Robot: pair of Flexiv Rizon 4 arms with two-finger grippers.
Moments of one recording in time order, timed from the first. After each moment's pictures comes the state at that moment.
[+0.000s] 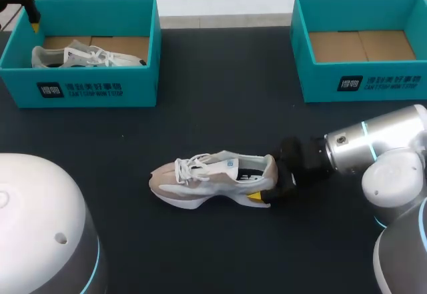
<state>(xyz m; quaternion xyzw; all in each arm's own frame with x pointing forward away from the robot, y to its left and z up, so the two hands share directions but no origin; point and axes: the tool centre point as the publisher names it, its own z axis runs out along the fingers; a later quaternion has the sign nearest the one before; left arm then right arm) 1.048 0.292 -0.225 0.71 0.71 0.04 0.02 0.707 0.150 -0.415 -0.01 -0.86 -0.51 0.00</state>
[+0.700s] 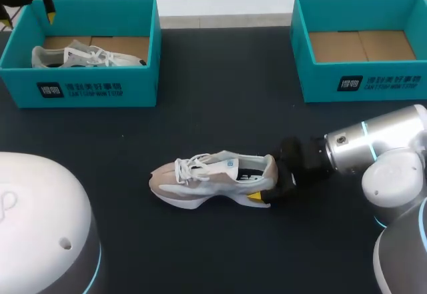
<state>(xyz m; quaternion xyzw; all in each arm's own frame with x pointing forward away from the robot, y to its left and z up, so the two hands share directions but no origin) 1.059 0.259 -0.214 0.56 0.82 0.06 0.01 0.707 0.150 -0.415 -0.01 -0.86 -0.51 0.00</state>
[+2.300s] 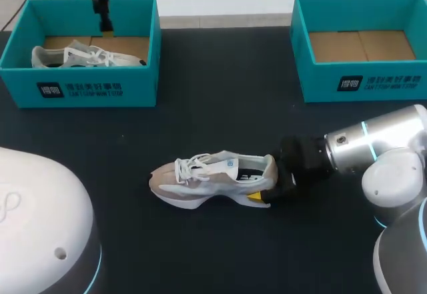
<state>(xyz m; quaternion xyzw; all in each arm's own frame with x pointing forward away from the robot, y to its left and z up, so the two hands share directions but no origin) 1.025 0.072 -0.209 -0.12 0.99 0.03 0.03 0.708 0.150 -0.415 -0.01 -0.86 -0.51 0.00</state>
